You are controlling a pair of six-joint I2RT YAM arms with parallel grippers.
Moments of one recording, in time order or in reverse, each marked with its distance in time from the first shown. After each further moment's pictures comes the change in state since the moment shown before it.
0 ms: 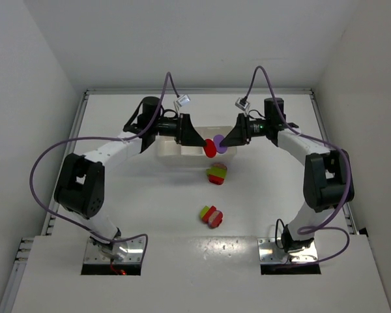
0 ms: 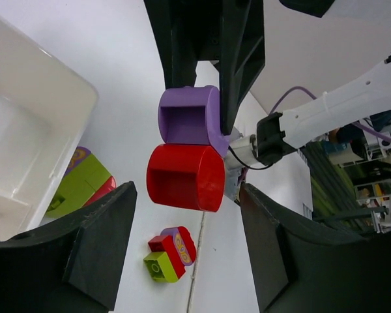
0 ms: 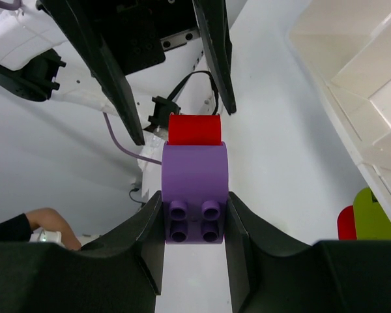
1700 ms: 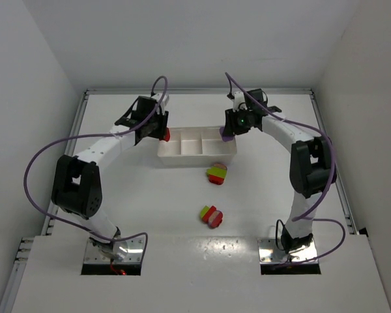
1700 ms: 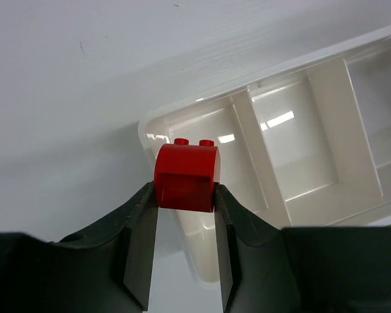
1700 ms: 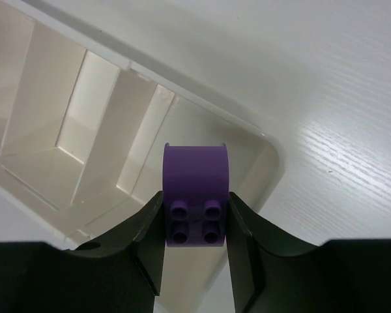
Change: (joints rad) left arm 0.066 -0.010 0.096 -0.483 -1.070 0.442; right arm 0.111 0.201 0.322 -0.374 1.030 -0.422
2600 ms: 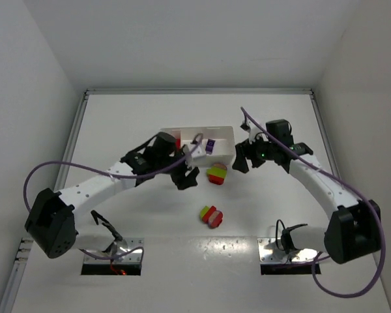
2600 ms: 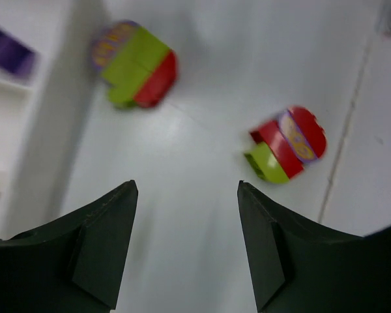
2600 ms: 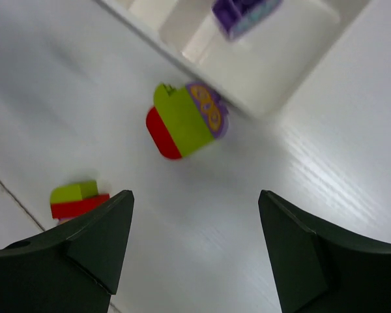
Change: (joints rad) left arm -0.322 -0.347 -0.318 0.013 0.435 0.336; right arm 0.005 -0.610 -0.500 -0.048 -0.101 -0.154
